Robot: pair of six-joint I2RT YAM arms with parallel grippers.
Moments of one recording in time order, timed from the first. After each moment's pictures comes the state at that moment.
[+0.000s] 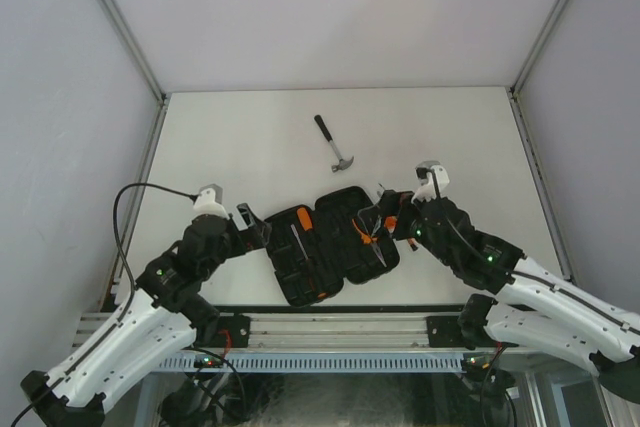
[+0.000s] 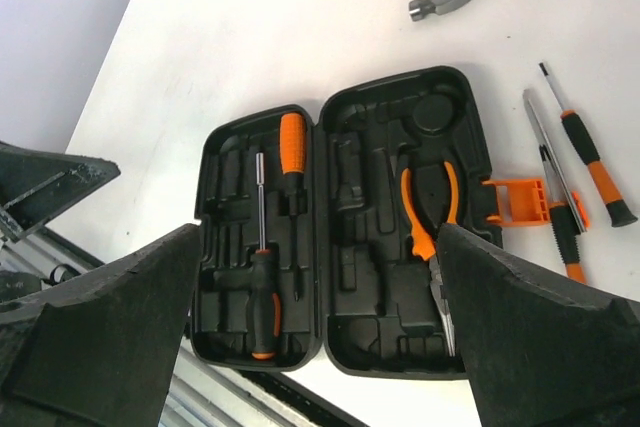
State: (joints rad) left arm -0.64 0.52 0.52 -0.59 -0.31 -0.75; right arm 0.94 0.76 0.71 -0.34 0.33 0.64
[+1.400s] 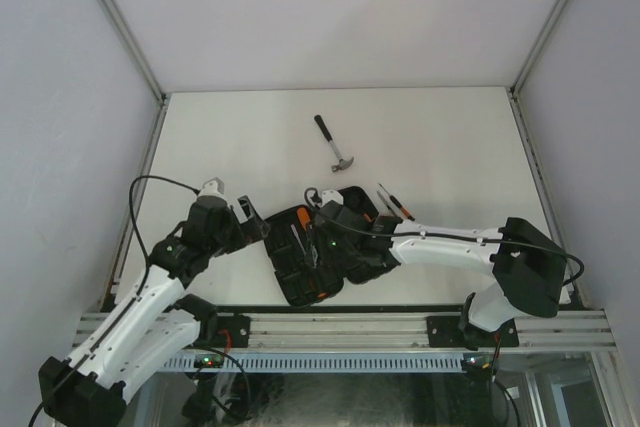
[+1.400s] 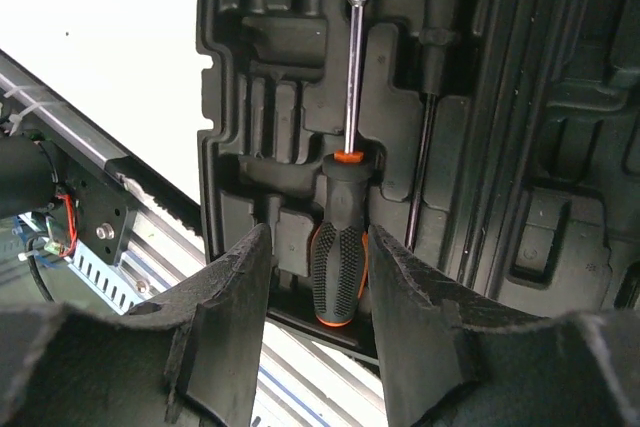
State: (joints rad) left arm -0.43 0.69 0.54 -0.57 -0.08 -0.74; right arm 1.11 1.52 0.94 -0.27 0.04 0.74
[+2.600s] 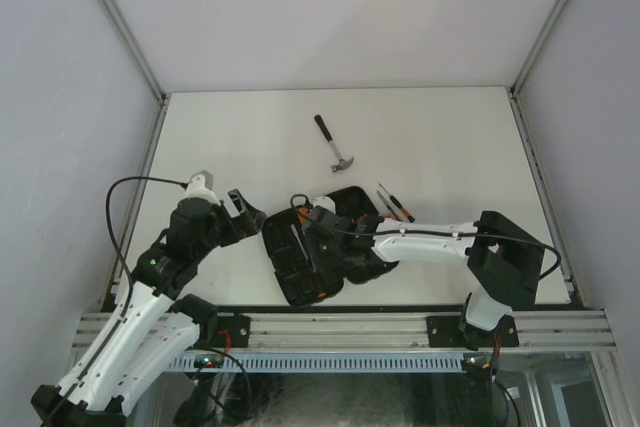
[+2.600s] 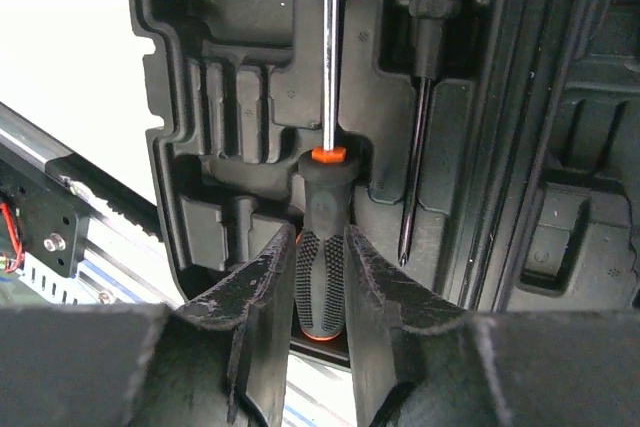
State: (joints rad) left arm -0.42 0.58 0.61 -0.59 -0.09 -0.69; right arm 1.14 1.64 1.02 -0.35 0.06 0.76
